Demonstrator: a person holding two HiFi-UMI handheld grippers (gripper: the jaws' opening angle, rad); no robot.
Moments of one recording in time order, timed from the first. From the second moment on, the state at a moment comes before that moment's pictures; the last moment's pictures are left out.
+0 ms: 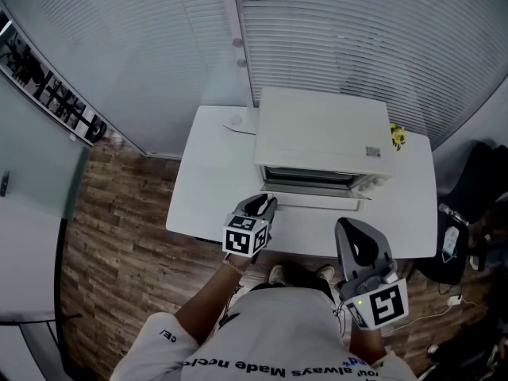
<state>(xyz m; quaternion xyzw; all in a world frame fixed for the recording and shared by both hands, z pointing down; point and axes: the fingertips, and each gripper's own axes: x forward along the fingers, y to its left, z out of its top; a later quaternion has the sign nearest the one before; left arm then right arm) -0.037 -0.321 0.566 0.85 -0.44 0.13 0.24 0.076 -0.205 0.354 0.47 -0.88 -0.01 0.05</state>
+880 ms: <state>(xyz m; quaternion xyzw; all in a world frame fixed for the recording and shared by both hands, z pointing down) -0.039 -0.280 0.605 0.85 -0.43 0.16 0.27 0.071 -0.204 0.354 0.47 -0.88 -0.01 0.05</state>
